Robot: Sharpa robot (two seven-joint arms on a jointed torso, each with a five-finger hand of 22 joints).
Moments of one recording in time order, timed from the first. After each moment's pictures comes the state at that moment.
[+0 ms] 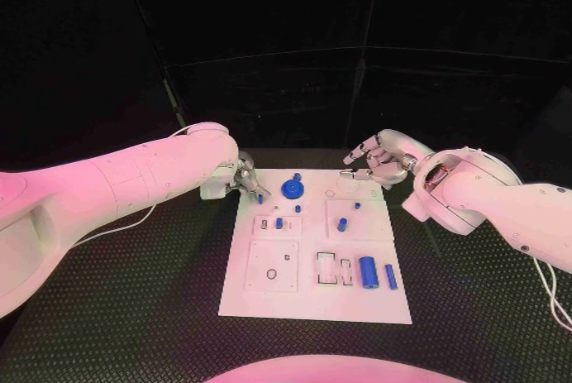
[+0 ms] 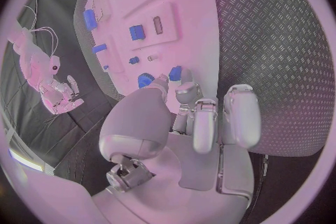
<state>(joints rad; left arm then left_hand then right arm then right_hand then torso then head) 1.32 -0.48 -0.14 0.97 -1.00 0.32 -0.52 1.11 0.04 0.00 0.27 0.12 0.86 0.06 0.65 0.50 1.25 -0.01 1.16 0.96 1.47 -0.07 1.57 1.31 0.06 1.44 0.03 1.38 1.28 1.13 -0.83 0.13 1.57 -1.18 -0.27 -0.17 1.37 -0.07 -0.04 0.29 0.31 0.90 0.16 0.16 0.07 1.35 0.08 1.32 1.26 1.46 0.00 1.48 1.31 0.13 1.21 0.11 1.16 0.75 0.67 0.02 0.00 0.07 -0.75</state>
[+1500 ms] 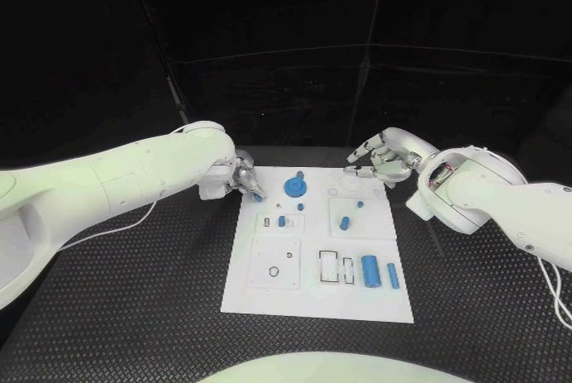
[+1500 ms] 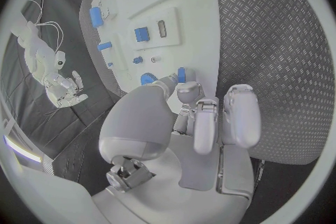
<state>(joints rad) 1.32 -0.53 -0.14 1.01 -0.95 0.30 -0.52 1.25 0.04 0.35 0.14 0.13 0.85 0.06 0.66 0.47 1.24 -0.01 1.15 0.93 1.47 -0.07 1.57 1.31 0.06 1.44 0.03 1.38 1.29 1.13 -0.83 0.13 1.56 -1.18 -0.27 -0.17 1.36 -0.06 -0.05 0.29 0.32 0.90 0.16 0.17 0.07 1.35 0.08 1.32 1.26 1.46 0.00 1.48 1.31 0.13 1.21 0.11 1.15 0.75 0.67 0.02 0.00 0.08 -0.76</state>
